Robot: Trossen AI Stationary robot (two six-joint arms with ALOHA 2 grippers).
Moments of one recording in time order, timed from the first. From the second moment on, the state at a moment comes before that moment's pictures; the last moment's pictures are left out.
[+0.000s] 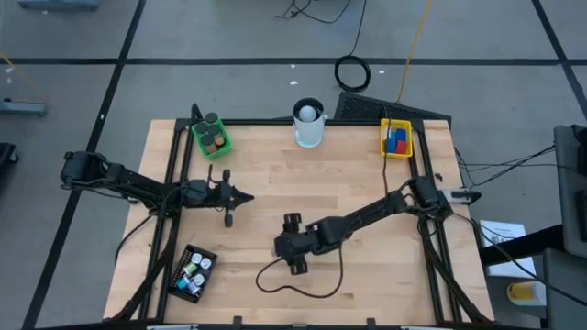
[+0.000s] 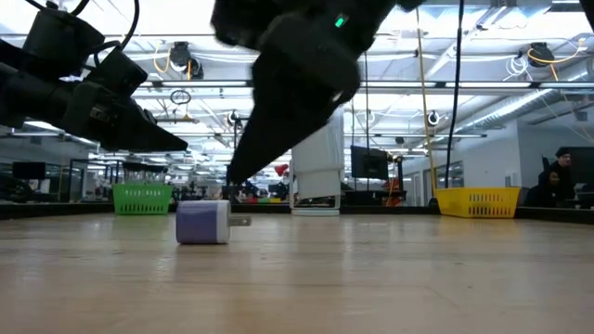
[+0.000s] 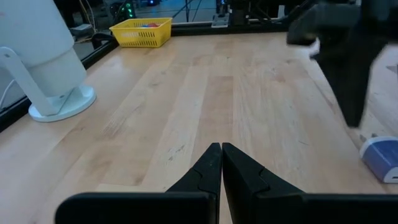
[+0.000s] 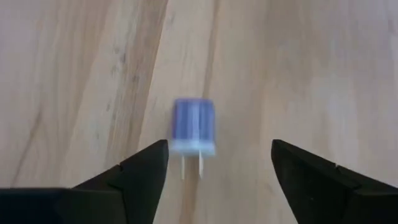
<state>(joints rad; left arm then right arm) -0.03 1.11 0.04 0.81 -0.14 0.04 0.32 2.13 1.56 -0.35 0.21 0.09</state>
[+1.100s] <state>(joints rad) -0.36 1.24 0.55 0.11 -0.21 -0.32 0.41 1.56 0.18 1.18 0.59 0.08</state>
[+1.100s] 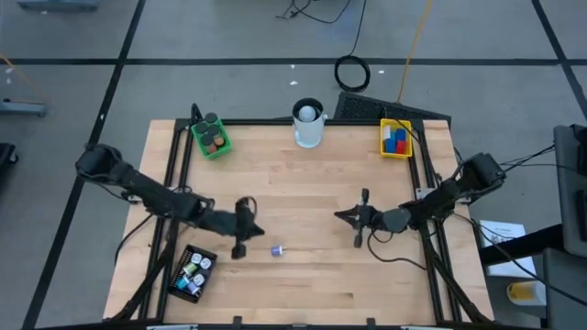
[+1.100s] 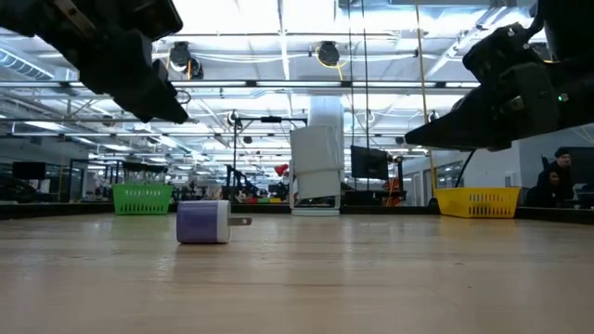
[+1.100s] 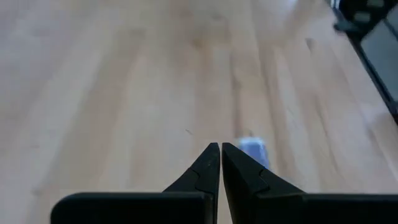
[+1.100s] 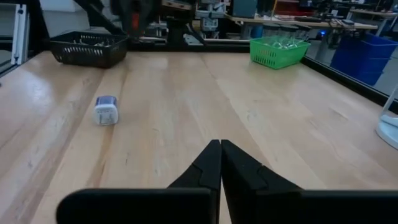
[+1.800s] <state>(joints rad) -0.50 1.61 0.99 -0.29 -0.30 -0.43 0.41 1.56 0.20 1.14 0.60 0.11</state>
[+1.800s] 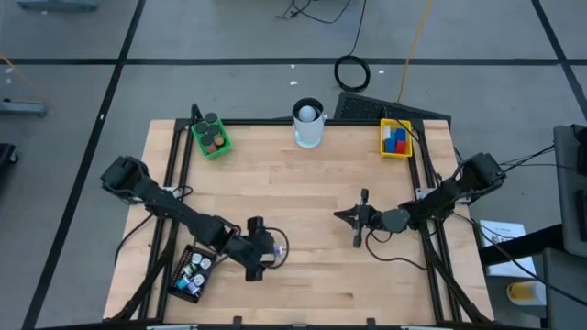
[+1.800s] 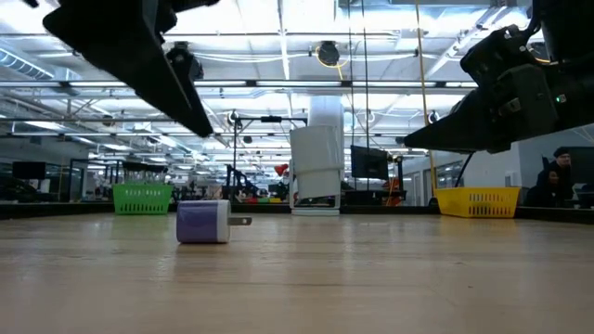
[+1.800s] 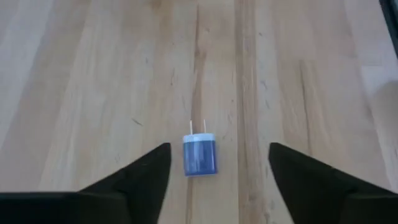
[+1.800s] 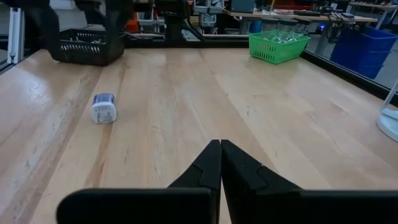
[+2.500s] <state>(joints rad) -0.40 1.78 0.99 -0.19 -0.18 -0.45 0.41 1.56 0.20 1.10 0.60 0.14</state>
